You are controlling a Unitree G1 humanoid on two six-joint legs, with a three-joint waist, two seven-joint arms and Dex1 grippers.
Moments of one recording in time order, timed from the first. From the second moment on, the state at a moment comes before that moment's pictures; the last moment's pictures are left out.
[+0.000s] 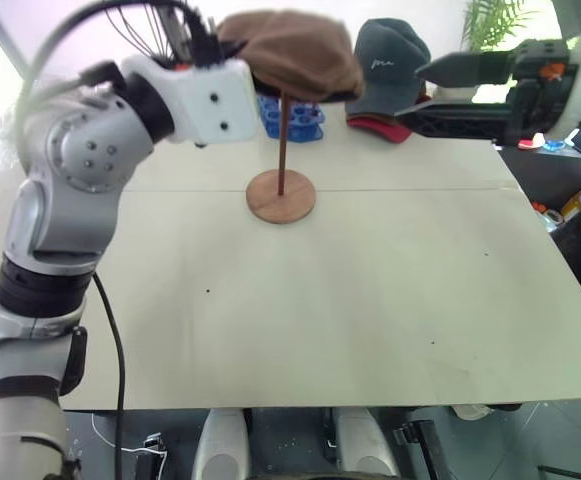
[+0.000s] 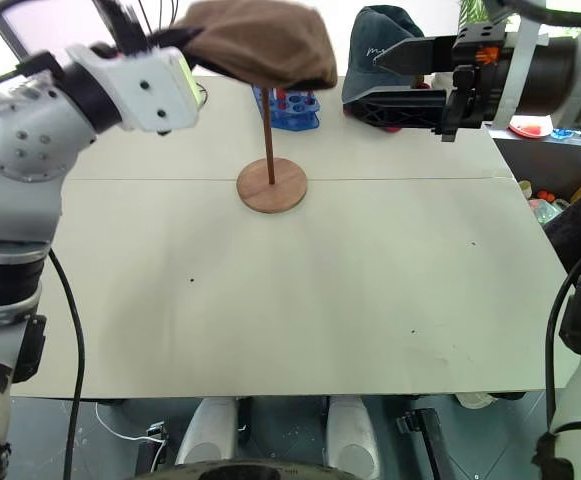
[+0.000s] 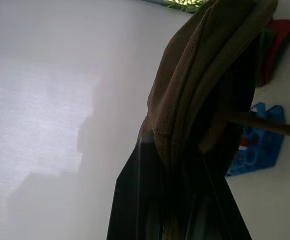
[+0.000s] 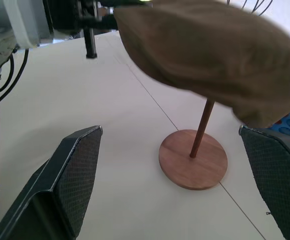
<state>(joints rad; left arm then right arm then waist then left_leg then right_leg) -0.89 0.74 -0.15 -0.28 0.36 0.15 -0.68 -1.14 -1.00 -0.09 -0.10 0.81 1.17 0.97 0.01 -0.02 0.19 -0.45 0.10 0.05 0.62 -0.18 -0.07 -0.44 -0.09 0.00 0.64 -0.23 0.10</state>
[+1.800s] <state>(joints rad) -0.96 1.29 0.16 0.13 -0.75 1.04 -1.48 -0.98 -0.64 0.32 -0.31 0.20 0.55 0.74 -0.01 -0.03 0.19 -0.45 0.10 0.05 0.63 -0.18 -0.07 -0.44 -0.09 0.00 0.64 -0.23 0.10</state>
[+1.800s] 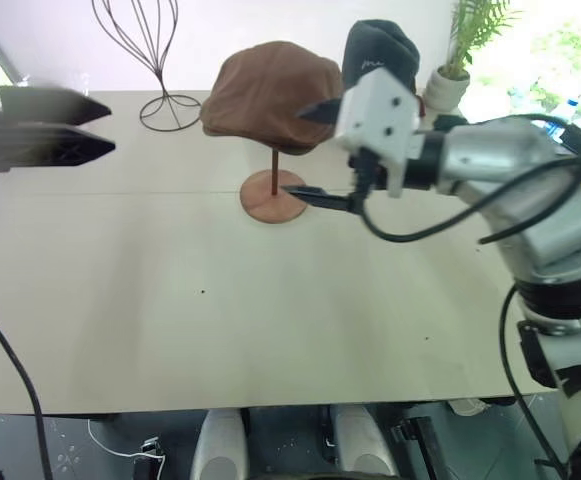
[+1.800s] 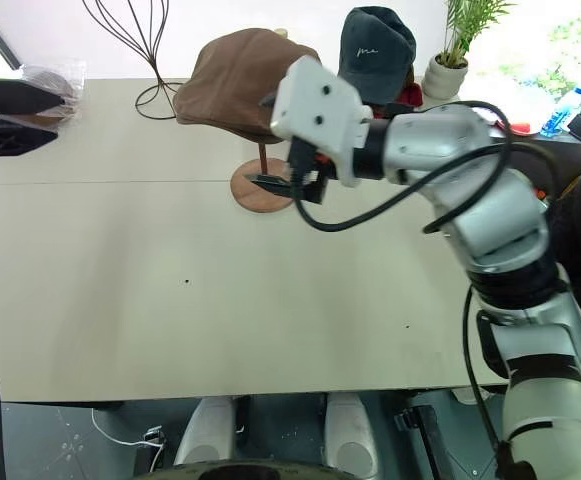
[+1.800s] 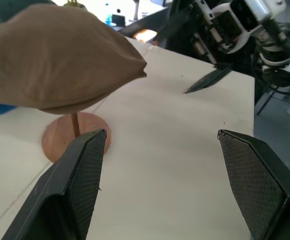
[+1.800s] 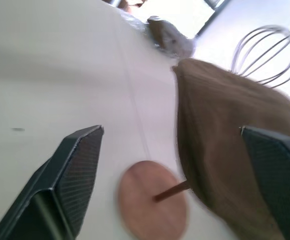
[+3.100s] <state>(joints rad) -1.02 1.23 0.09 0.18 -0.69 0.95 -1.48 -0.94 -0.49 0.34 -0.04 -0.27 0.00 0.59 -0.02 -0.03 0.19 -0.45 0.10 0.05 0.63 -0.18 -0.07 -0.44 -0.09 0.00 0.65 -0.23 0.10</state>
